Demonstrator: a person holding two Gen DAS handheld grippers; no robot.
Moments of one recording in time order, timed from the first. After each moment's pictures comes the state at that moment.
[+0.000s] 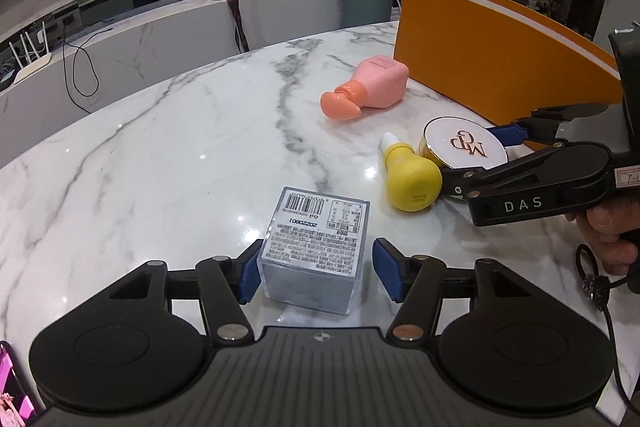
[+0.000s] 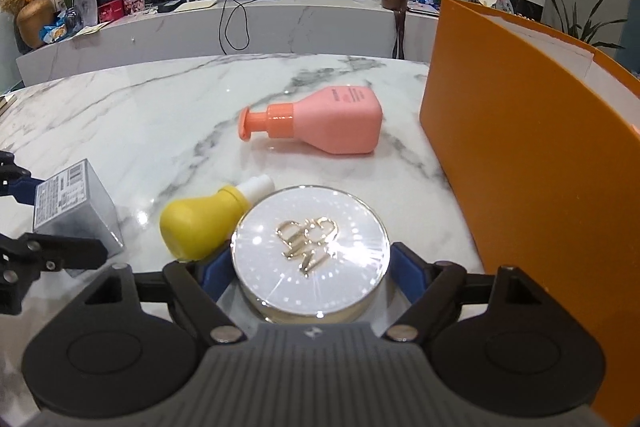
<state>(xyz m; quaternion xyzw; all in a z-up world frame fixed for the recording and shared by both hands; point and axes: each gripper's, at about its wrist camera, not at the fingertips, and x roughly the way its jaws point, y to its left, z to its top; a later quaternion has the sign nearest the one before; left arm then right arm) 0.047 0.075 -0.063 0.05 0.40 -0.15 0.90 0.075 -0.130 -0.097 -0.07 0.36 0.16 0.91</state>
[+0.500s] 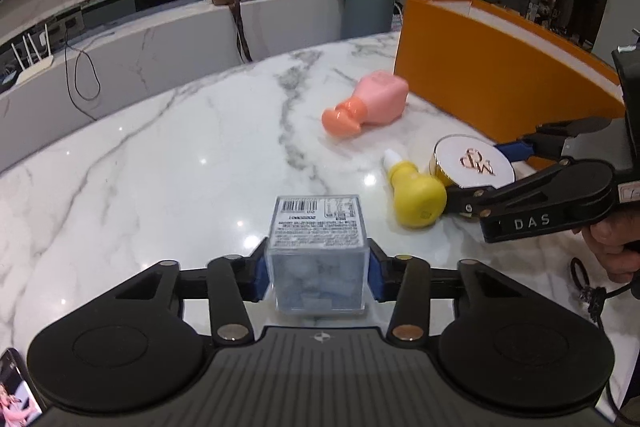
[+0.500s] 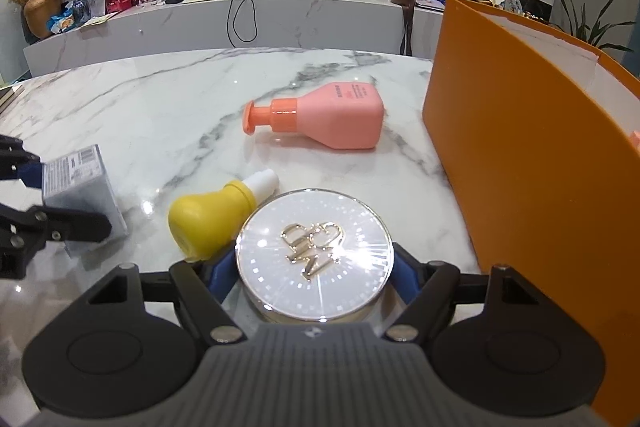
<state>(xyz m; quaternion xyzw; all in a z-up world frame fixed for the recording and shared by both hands) 0.048 0.075 -0.047 0.05 0.39 -0.14 0.91 0.075 -0.134 -0.092 -0.08 0.38 0.17 0.91</state>
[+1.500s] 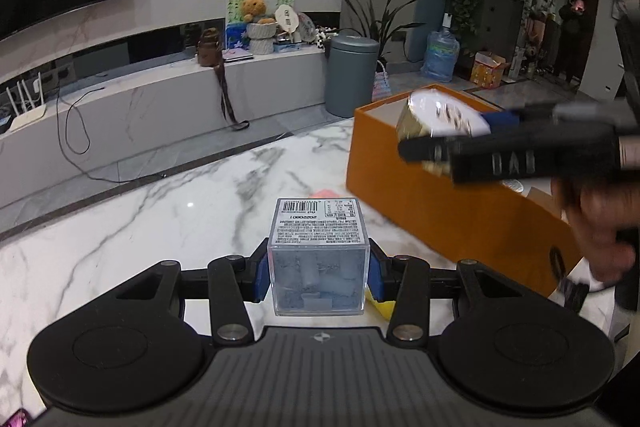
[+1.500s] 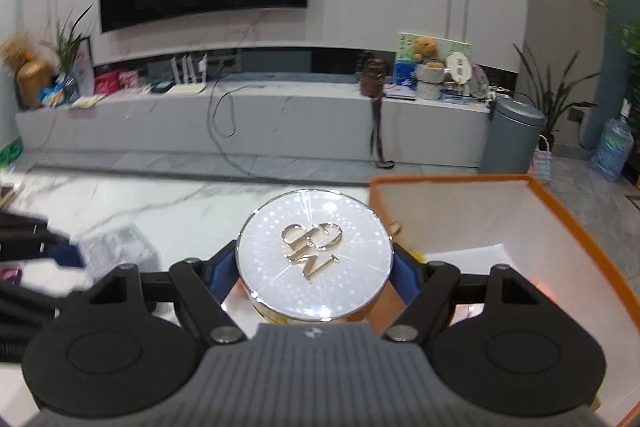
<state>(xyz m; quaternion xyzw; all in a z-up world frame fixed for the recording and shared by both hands) 0.066 0.016 0.026 0.03 0.32 -0.16 0.93 0.082 -0.174 0.028 -0.04 0.26 0.14 0.95</state>
